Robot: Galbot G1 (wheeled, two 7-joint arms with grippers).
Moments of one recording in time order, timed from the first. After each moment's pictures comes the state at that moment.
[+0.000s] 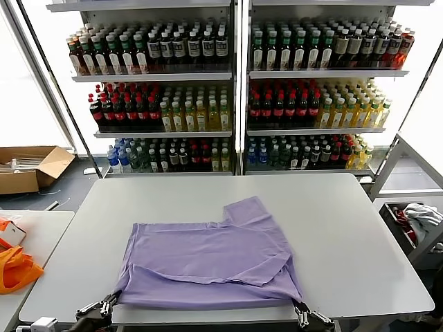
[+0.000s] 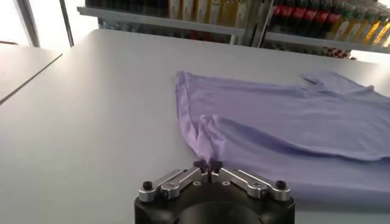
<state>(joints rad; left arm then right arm) 1.85 -1.20 -0.87 -2.19 -0.56 0.55 0.14 -1.93 1.21 0.51 2.36 0.49 -0.45 0.12</state>
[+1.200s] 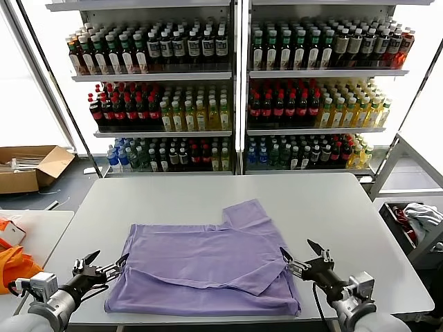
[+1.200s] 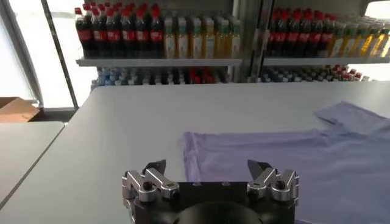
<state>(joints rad) 1.54 -0.98 -0.79 -2.05 -0.64 0.57 0.12 -1.29 1.04 0.45 2.04 0.56 -0.47 -0.09</state>
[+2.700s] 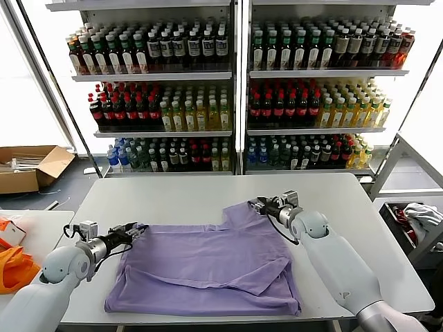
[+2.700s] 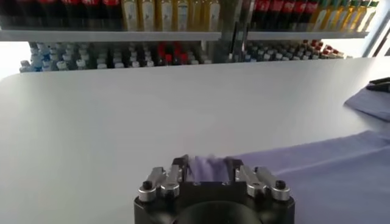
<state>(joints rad) 0.96 -0.85 -0.32 -1.48 -0.70 0.55 0.25 -0.52 1.17 -0.02 1.15 0.55 -0.46 -0.26</state>
